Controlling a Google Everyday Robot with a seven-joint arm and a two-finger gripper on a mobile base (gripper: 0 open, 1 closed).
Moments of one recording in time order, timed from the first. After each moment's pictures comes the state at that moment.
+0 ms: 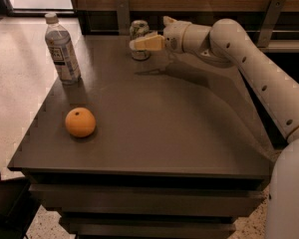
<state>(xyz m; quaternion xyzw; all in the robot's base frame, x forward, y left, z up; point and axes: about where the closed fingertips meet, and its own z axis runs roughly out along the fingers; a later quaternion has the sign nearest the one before) 0.807 -0.014 0.915 -0.36 0.65 0.29 0.61</state>
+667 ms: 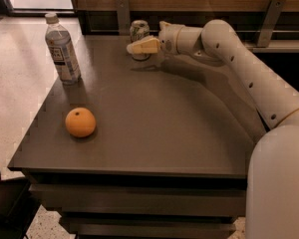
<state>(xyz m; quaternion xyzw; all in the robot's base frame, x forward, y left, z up) 0.831 -0.001 0.888 -0.36 0.67 0.28 0.59</state>
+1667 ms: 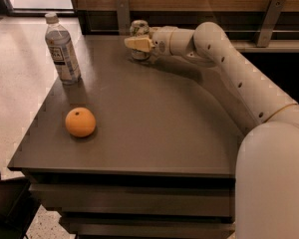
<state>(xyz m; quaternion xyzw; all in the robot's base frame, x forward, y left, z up) 0.840 0.020 0.880 -0.36 0.66 0.31 0.58</state>
